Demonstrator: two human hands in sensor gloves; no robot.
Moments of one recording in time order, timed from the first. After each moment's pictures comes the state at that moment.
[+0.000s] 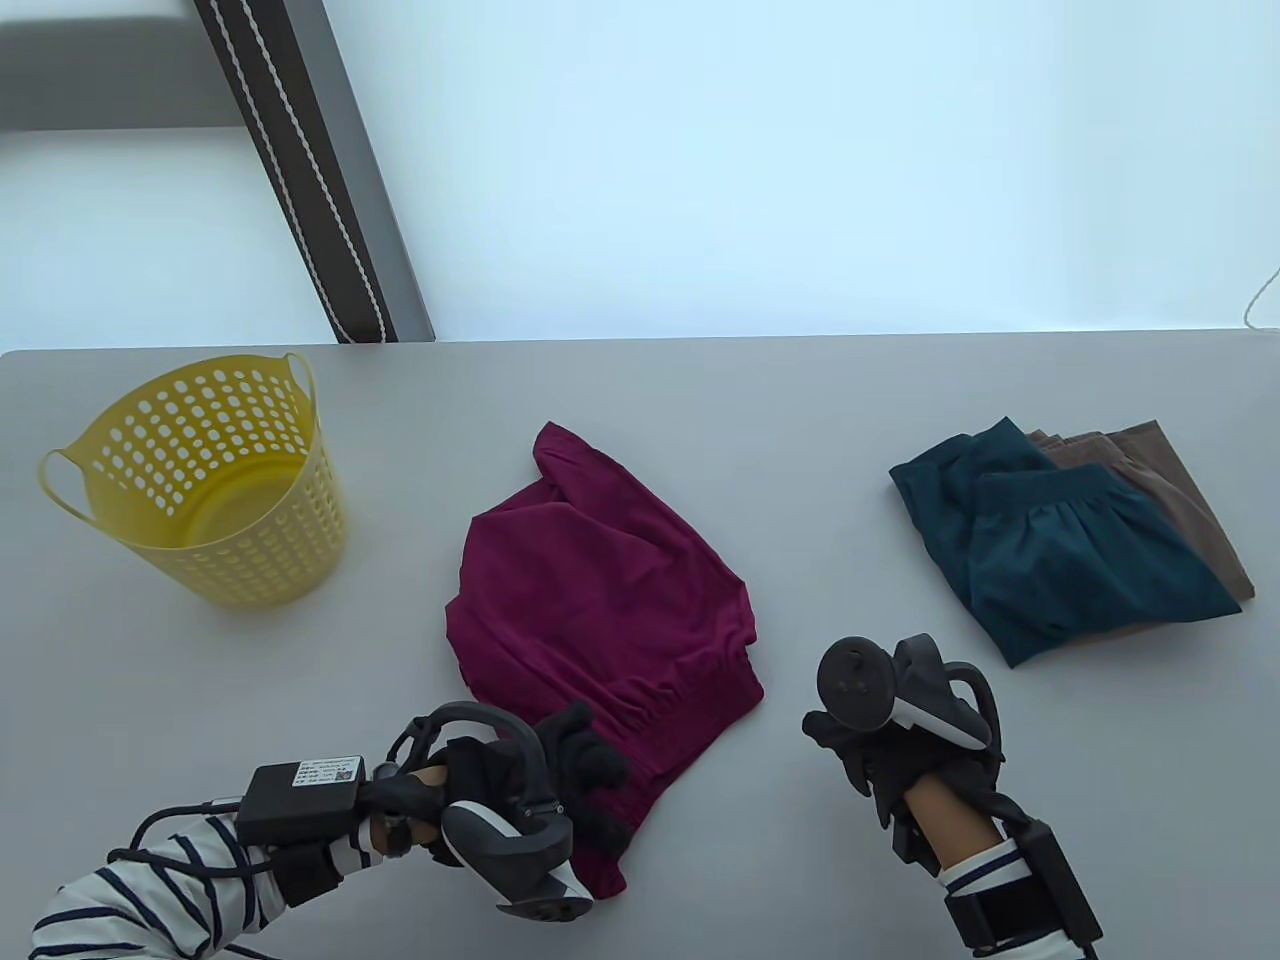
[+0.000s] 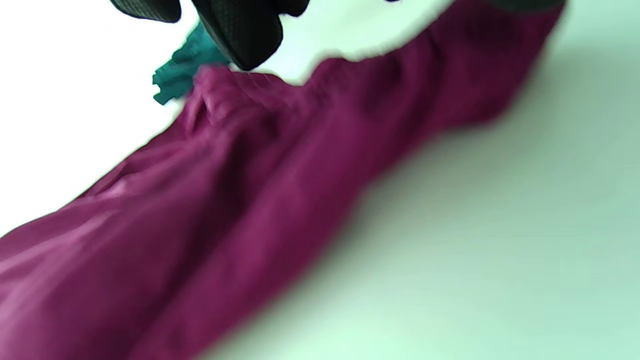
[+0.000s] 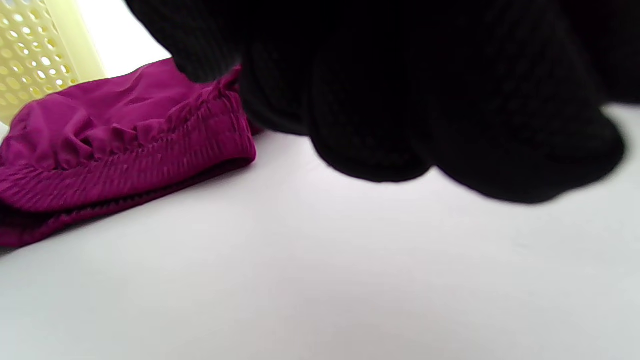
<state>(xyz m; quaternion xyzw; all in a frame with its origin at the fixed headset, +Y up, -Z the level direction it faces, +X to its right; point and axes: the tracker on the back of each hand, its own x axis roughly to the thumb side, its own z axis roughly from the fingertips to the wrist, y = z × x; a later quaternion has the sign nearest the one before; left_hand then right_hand) -0.108 -0.700 -0.193 -0.01 -0.61 -0.31 0.73 0.171 -0.720 -0.275 0.14 0.16 0.98 0.06</state>
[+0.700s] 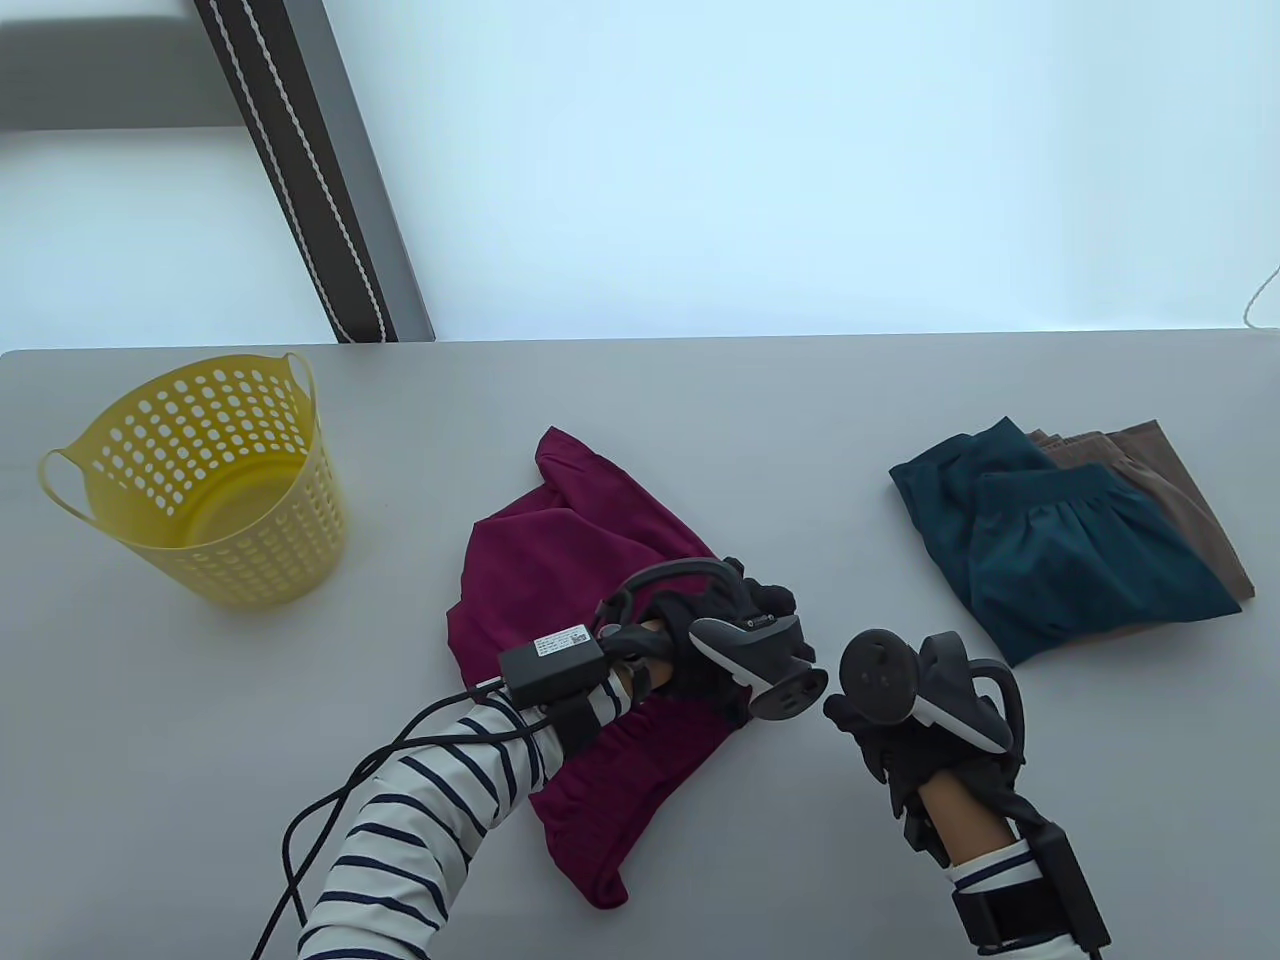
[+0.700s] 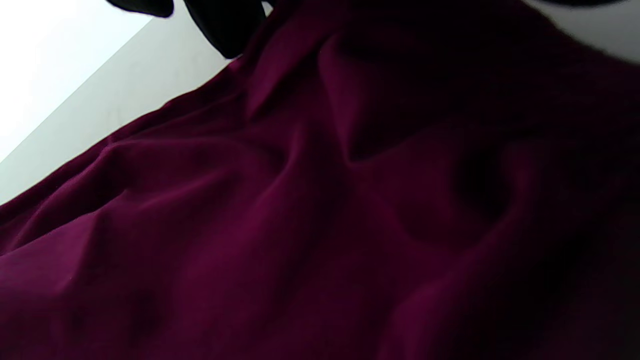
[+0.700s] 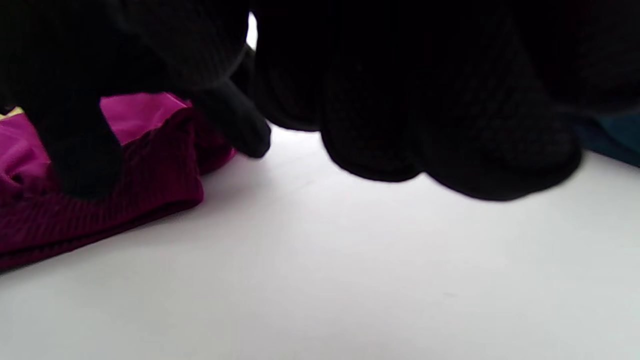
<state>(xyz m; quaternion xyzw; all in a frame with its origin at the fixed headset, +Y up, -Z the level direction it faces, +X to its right) 0.054 -0.744 -0.330 -0.15 -0.51 -0.35 0.77 0.190 -0.706 -0.276 0.09 0.11 0.99 0.05</state>
